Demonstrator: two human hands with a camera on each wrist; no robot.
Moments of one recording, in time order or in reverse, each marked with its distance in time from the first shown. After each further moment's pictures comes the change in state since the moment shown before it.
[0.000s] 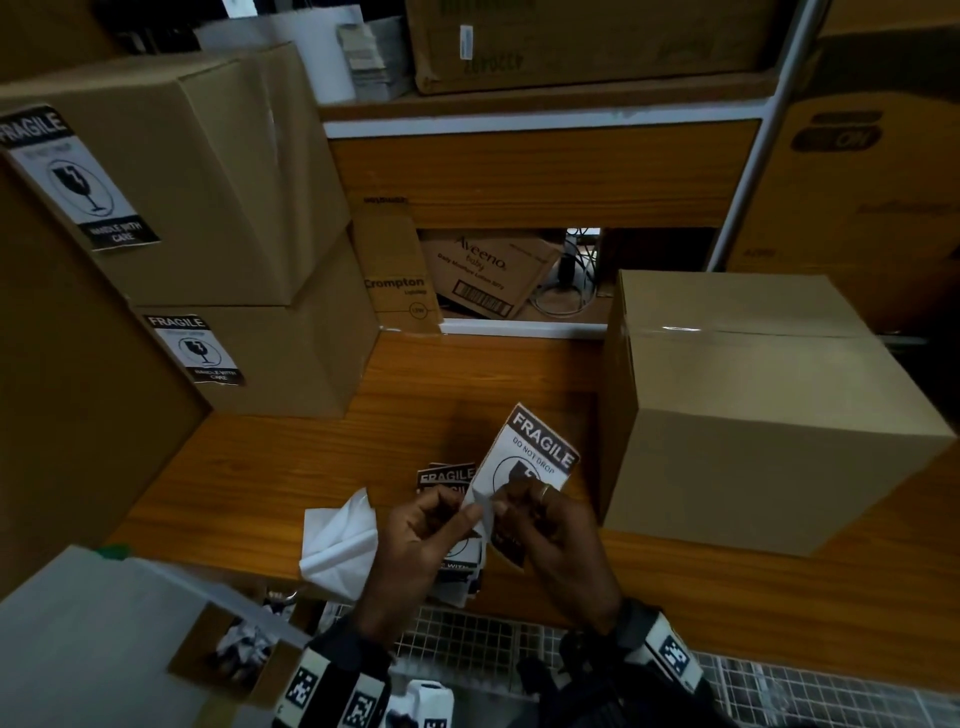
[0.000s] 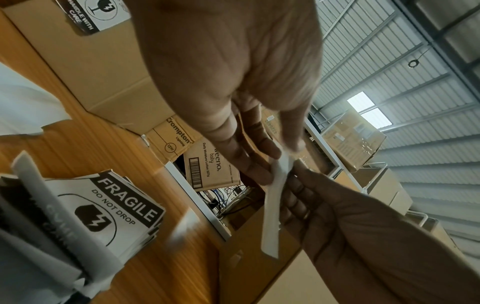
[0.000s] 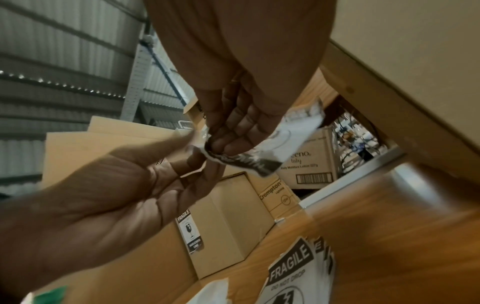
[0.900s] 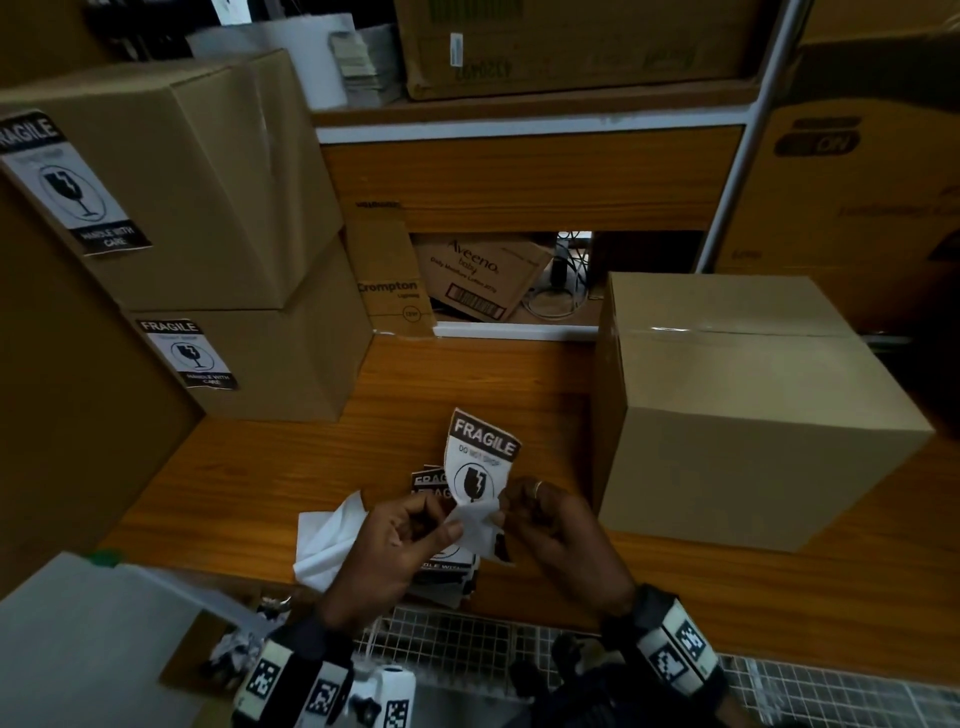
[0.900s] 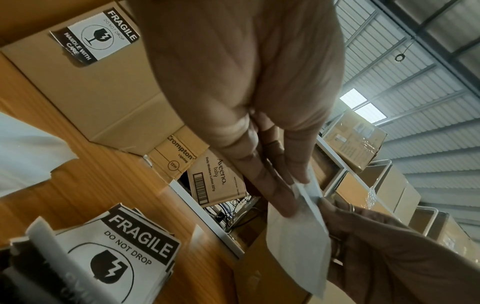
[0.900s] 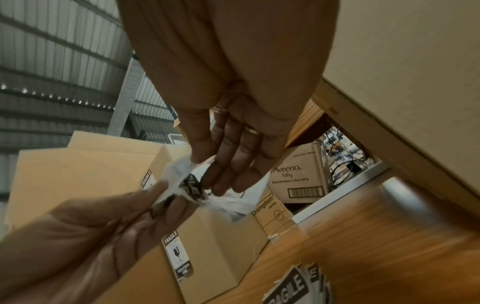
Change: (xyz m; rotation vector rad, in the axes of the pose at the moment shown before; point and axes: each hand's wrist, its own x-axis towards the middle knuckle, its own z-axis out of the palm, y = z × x) left_hand 0.001 0.011 -0.023 0.152 -0.149 0.033; right_hand 0.003 -0.015 -0.017 -0.126 -0.136 0.013
